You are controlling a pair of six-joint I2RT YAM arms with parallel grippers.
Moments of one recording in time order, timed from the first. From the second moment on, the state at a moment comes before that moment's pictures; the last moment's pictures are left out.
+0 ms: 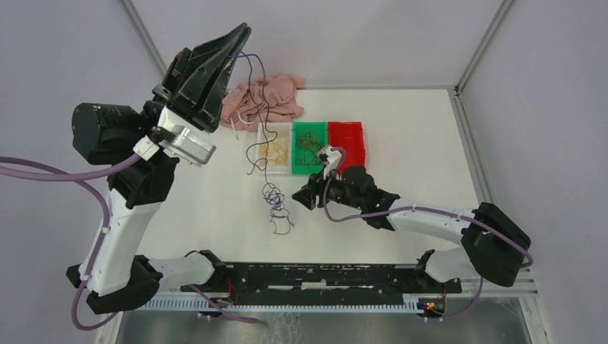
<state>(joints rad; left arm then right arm) -0.69 1.17 1.87 0.10 0.53 0.88 0.91 1.39 0.68 0.45 -0.17 0.48</state>
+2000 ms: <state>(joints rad) -0.69 1.18 1.93 0.05 0.53 0.88 1.02 1.52 0.78 0.58 -0.02 0.23</state>
